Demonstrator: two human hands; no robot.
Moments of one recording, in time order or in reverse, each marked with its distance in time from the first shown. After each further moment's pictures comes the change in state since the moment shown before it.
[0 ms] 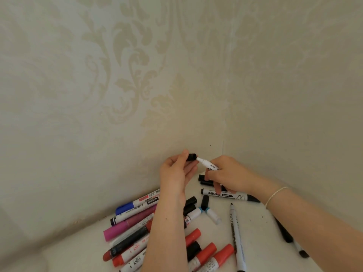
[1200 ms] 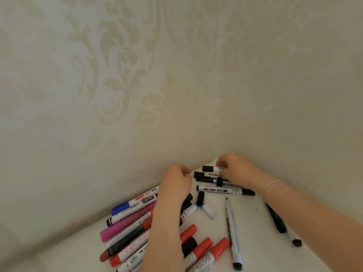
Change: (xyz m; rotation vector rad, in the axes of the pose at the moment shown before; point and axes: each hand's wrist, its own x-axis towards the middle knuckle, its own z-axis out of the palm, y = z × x) left_hand 0.002 -0.014 -0.009 1.259 -0.072 0.150; right_hand 0.019 0.051 -0.011 -0.419 0.203 0.090
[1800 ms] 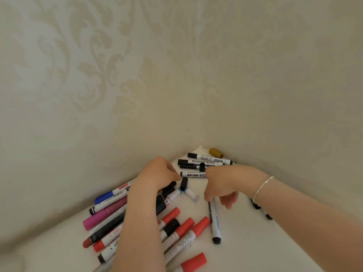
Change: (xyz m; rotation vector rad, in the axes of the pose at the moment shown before) left_hand -0.005 0.003 -0.015 0.206 -0.273 -0.007; right_hand -0.074 -0.047 -0.019 -0.135 -0.630 0.209
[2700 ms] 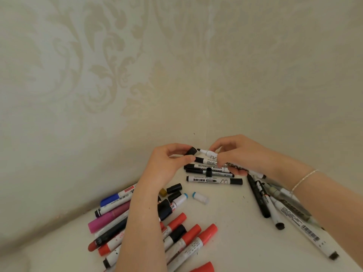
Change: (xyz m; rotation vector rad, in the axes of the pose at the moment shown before) left_hand -0.005 0.009 -0.008 -0.657 0.193 0.298; right_hand -0.014 0.029 -0.035 0.735 0.402 -0.454
